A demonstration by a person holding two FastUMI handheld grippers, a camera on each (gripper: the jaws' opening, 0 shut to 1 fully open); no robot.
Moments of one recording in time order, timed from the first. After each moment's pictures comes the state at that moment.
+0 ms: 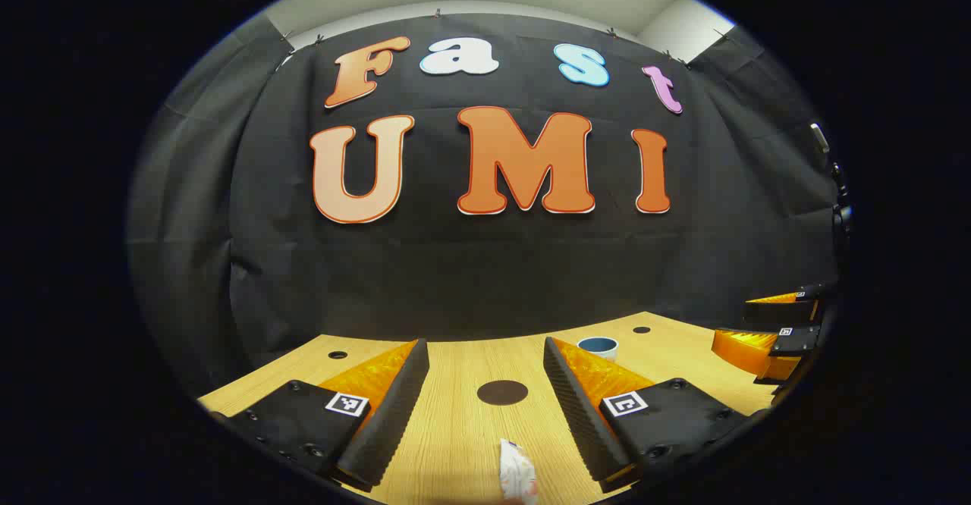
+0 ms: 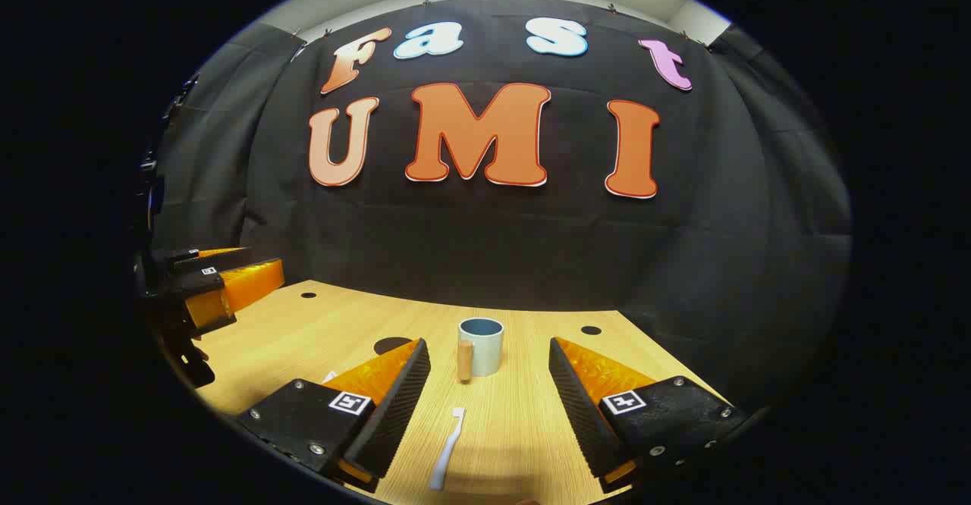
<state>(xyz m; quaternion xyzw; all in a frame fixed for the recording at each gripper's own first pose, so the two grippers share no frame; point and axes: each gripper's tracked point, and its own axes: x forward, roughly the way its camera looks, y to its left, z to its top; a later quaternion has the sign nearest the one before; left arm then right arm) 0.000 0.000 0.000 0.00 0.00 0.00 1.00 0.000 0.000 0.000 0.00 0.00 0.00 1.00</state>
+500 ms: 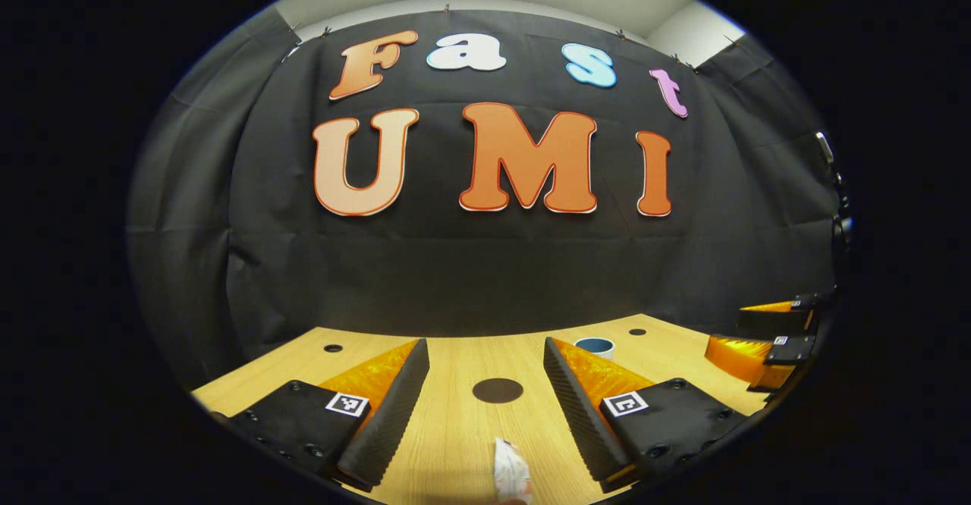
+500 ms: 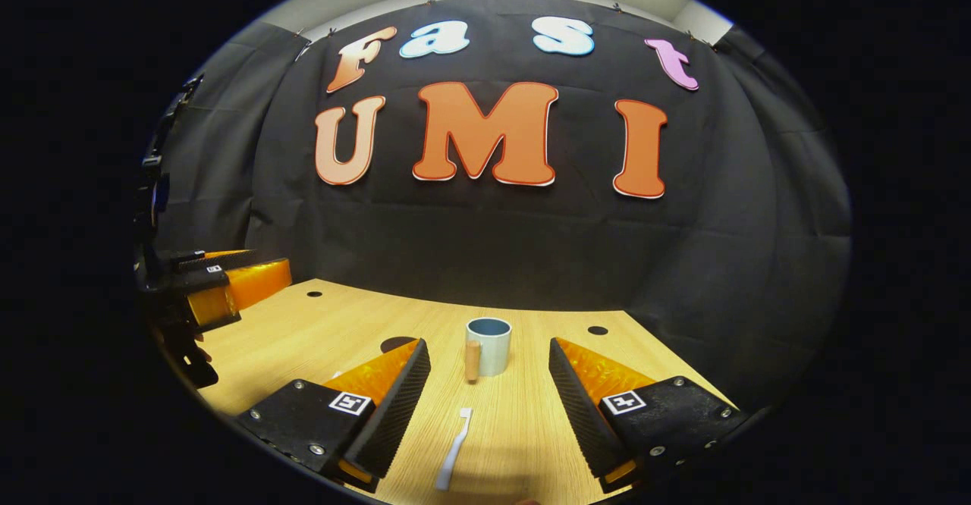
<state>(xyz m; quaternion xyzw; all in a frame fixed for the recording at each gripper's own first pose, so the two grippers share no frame) 0.003 -0.003 -0.003 -0.03 0.02 -0.01 1.00 0.003 0.010 -0.005 0.00 0.01 0.01 1.00</state>
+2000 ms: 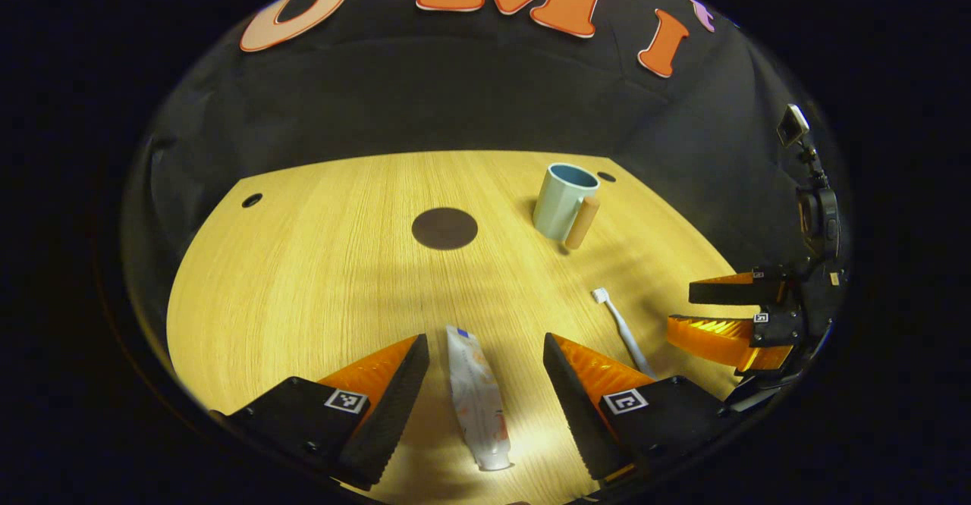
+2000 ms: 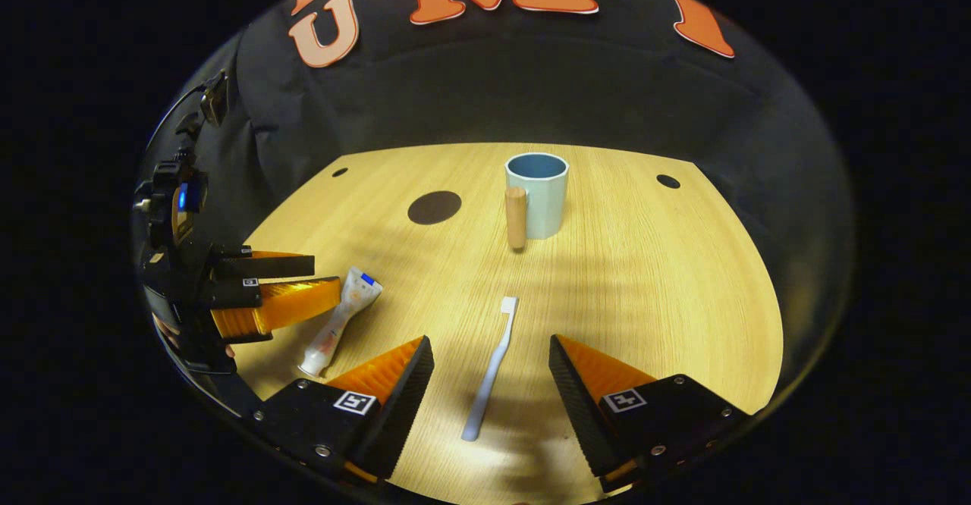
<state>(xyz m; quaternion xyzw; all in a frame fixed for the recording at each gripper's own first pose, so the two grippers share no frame) 0.016 -0.040 -0.138 -0.06 0.41 -0.12 0.90 0.021 0.042 -0.127 0.02 0.36 0.11 0.93</state>
